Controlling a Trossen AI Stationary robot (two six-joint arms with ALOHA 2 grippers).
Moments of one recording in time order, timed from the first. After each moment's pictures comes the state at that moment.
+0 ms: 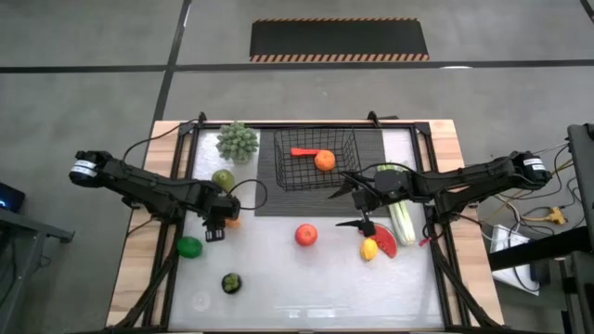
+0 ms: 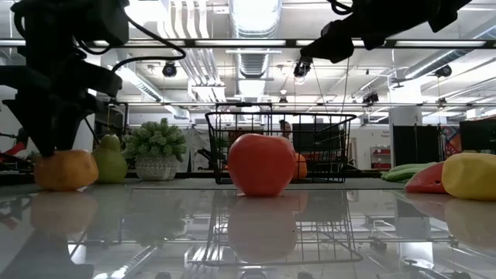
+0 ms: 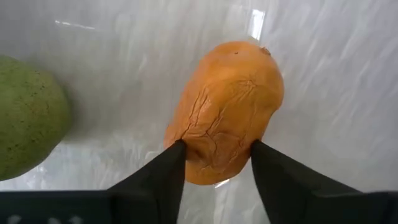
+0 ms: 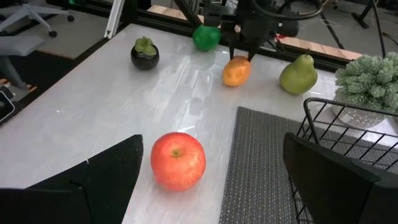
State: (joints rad) left arm -0.17 1.20 0.69 -0.96 -0.08 -0.33; right arm 0.06 1.16 0.67 0.09 -0.16 -0.21
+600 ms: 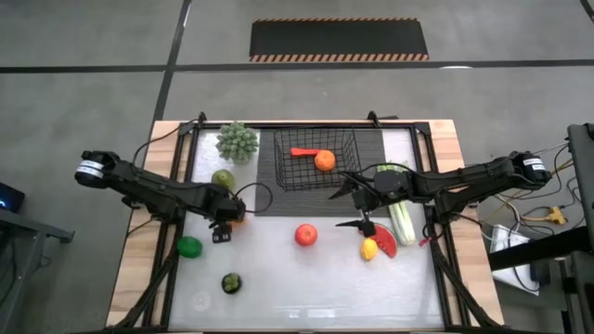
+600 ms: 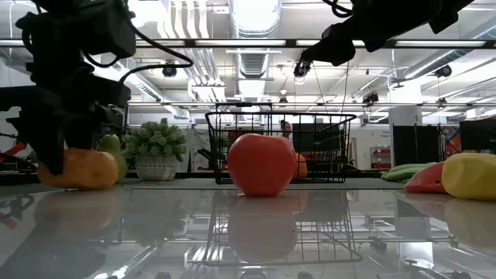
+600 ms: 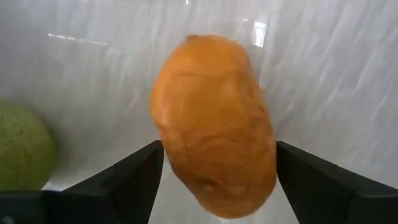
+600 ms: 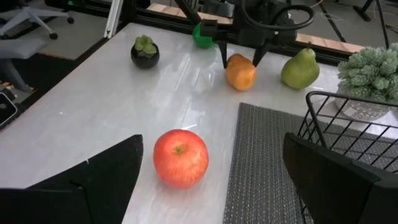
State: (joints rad) left arm -0.17 1.25 0.65 -0.81 -0.11 -0.31; right arm 0.06 1.16 0.67 0.09 -0.16 -0.18
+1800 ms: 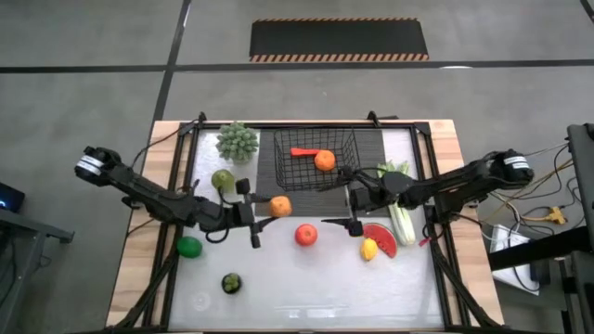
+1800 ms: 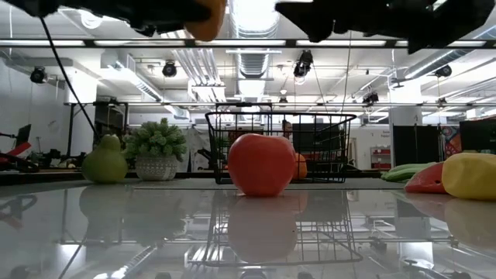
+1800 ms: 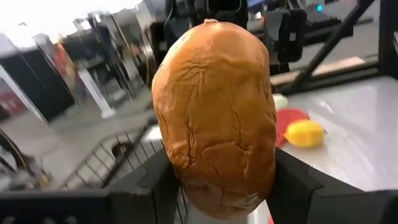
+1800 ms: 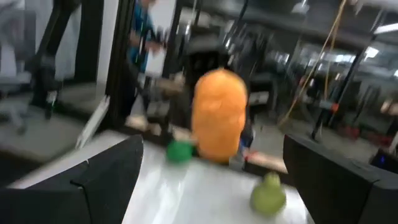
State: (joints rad) left arm -0.38 1.23 0.58 0.60 -0.64 0.27; right arm 0.06 1.37 0.56 0.95 -0.16 -0.25
